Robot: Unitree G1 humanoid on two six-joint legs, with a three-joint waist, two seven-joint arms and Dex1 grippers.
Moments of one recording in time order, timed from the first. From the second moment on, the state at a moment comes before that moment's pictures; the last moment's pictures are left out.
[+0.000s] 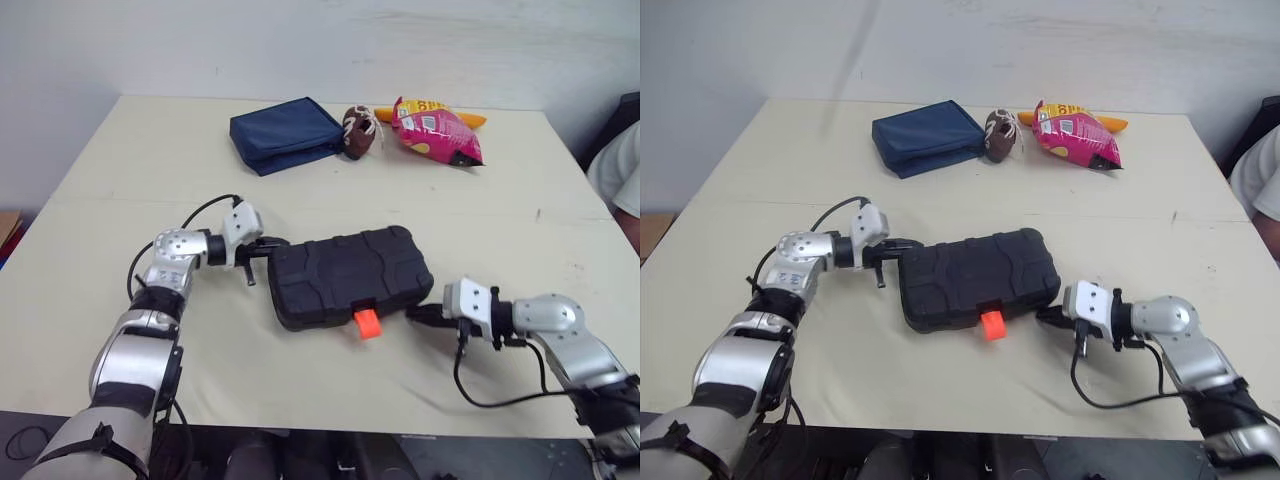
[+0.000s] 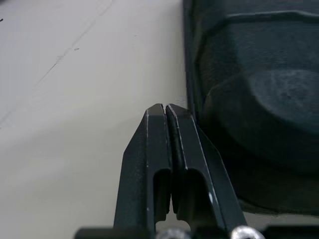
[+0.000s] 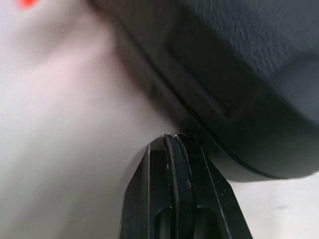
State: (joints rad) left arm -0.82 0.48 -0.05 0.92 -0.11 -0.30 -1.17; right arm -0.38 -0.76 0.18 0.28 0.18 -0.13 1.11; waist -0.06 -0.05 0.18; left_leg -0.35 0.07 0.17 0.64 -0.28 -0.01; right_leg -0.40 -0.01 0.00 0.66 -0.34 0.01
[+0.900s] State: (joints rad) left arm -0.47 0.51 0.04 -0.01 -0.35 0.17 -0.93; right arm -0.30 -0.64 -0.04 0.18 0.26 -0.08 1.01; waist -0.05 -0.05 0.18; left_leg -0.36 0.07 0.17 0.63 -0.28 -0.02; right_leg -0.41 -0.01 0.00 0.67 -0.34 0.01
